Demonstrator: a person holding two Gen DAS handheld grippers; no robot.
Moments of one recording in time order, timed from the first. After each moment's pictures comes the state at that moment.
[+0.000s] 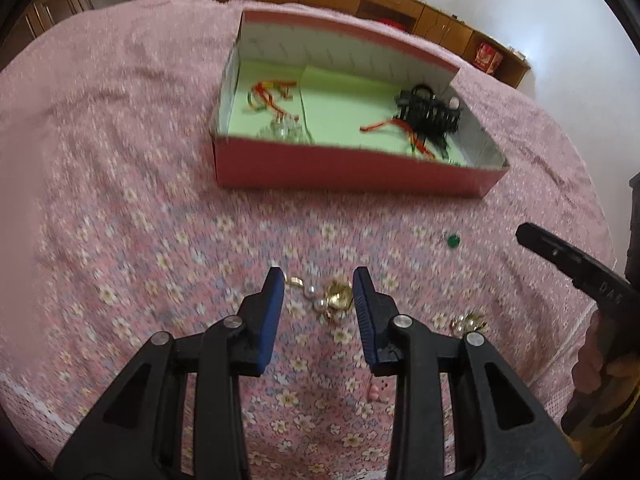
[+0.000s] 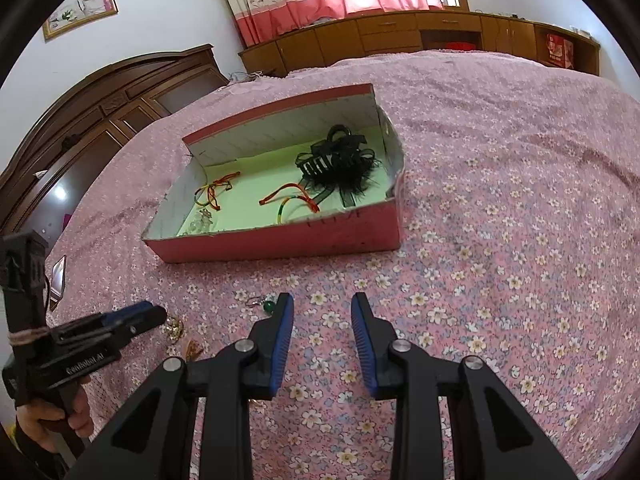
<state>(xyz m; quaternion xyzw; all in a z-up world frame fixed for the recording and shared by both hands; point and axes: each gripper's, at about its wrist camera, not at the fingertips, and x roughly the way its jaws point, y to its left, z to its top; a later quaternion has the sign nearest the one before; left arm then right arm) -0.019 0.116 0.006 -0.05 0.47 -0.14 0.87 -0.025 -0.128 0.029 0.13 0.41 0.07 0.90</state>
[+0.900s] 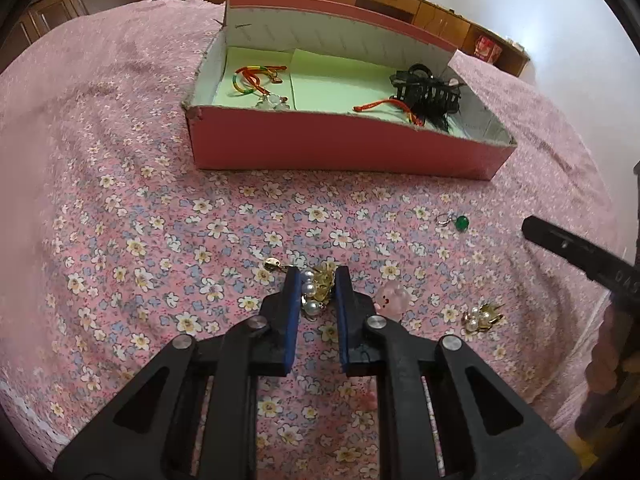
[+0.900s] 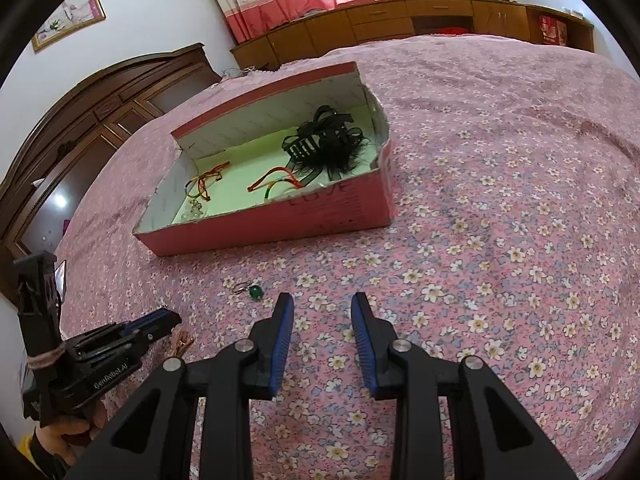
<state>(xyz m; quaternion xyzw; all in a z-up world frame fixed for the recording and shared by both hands) -0.019 0.101 -0.011 -0.04 0.46 -0.14 0.87 -0.027 -0.135 0.013 0.15 0.42 0.07 0.89</state>
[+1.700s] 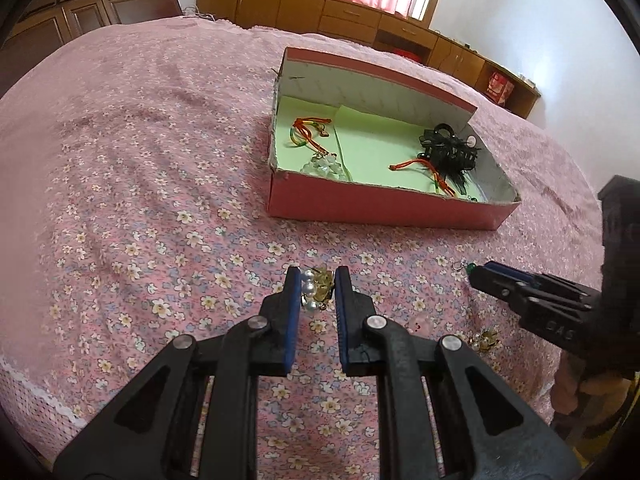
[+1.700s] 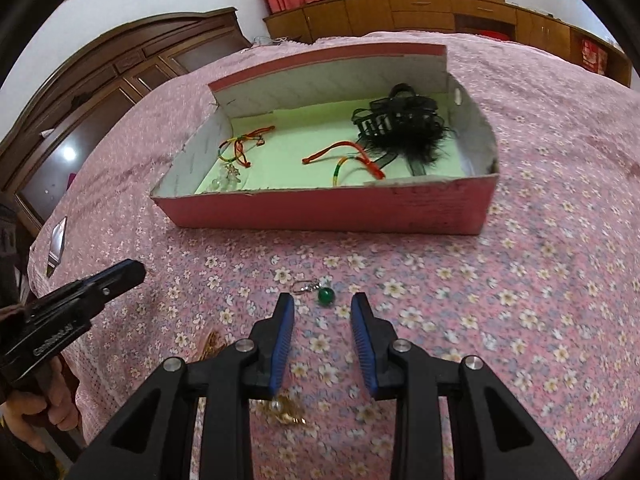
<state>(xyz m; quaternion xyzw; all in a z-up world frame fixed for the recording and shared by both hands) -0.024 0.144 0.020 -0.07 0.42 -0.11 0.90 0.005 -0.074 0.003 0.09 0.45 0.11 0.88</state>
